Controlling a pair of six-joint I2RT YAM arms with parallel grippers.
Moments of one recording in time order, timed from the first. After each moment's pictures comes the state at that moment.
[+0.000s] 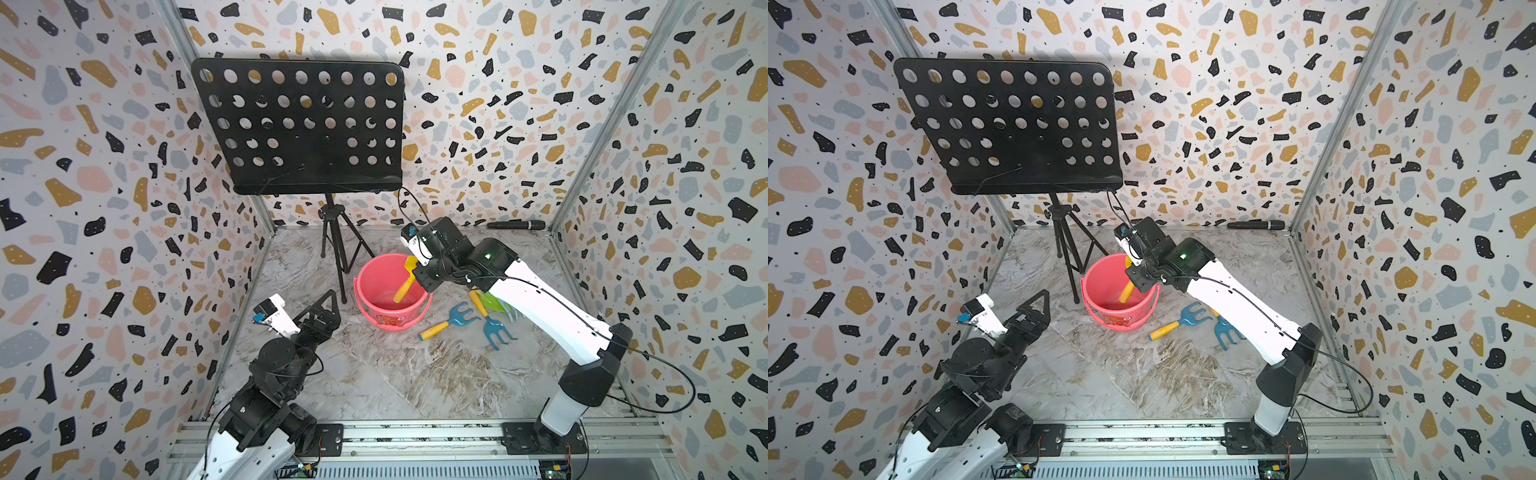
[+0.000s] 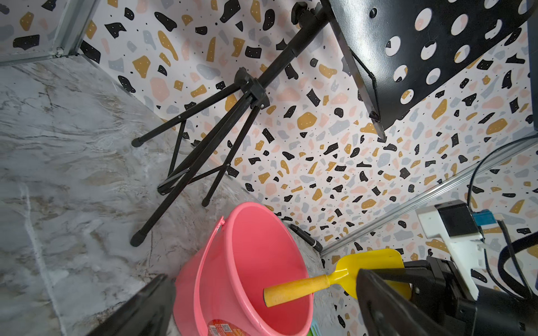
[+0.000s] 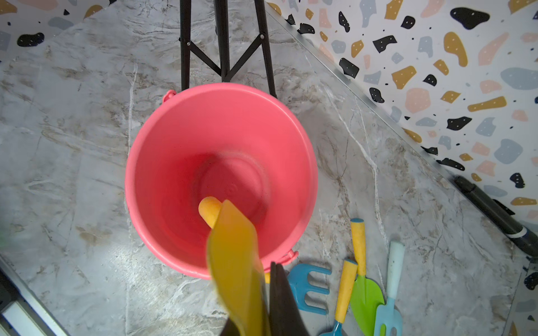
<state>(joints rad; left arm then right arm) -0.57 0.34 0.56 -0.31 -0.39 -0.89 0.87 1.74 1.96 -1.06 0.17 -0.04</state>
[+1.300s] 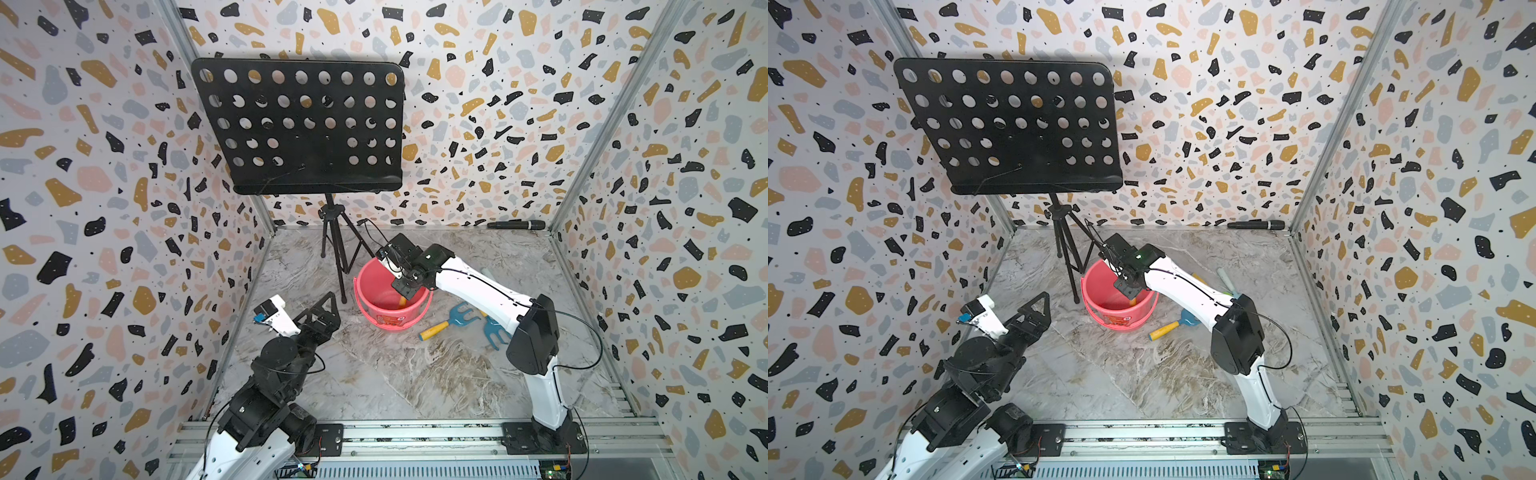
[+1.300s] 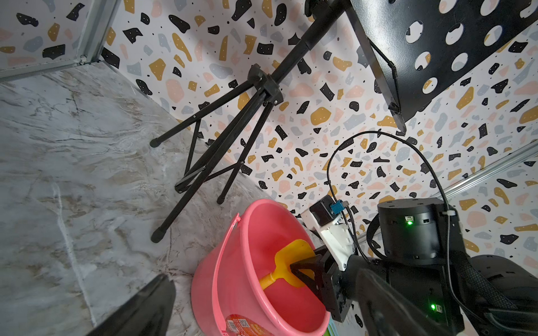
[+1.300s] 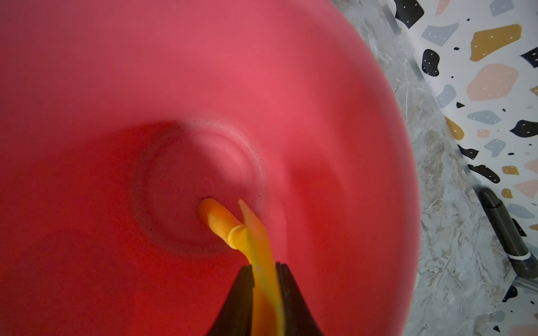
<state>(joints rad) -0.57 0.35 0.57 -0.36 -0.41 -0.87 0.87 2.08 2.02 -1.03 0.24 -0.15</state>
